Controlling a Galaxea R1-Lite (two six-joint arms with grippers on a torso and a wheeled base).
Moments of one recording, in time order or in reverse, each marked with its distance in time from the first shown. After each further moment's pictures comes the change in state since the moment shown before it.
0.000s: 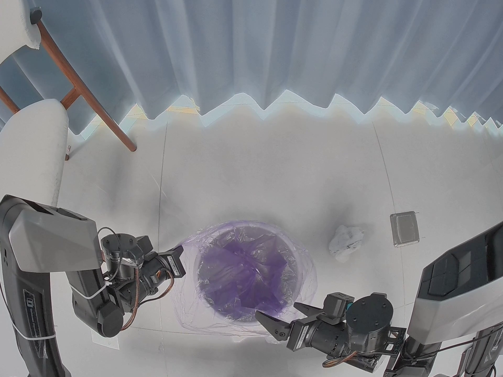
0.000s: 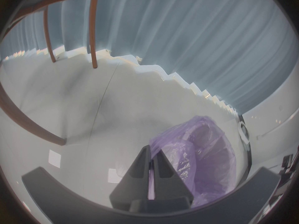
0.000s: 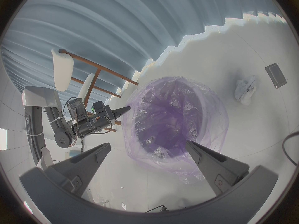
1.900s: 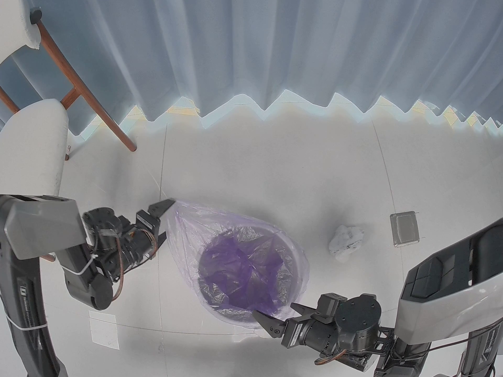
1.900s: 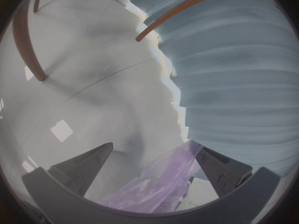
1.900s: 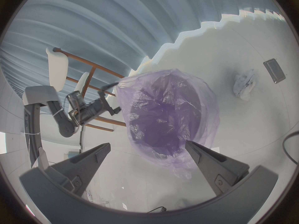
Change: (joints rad) left arm 0.164 0.020 -0.183 0.000 -0.251 -0.803; right arm -0.009 0.062 -0.043 0.000 -0.009 0.022
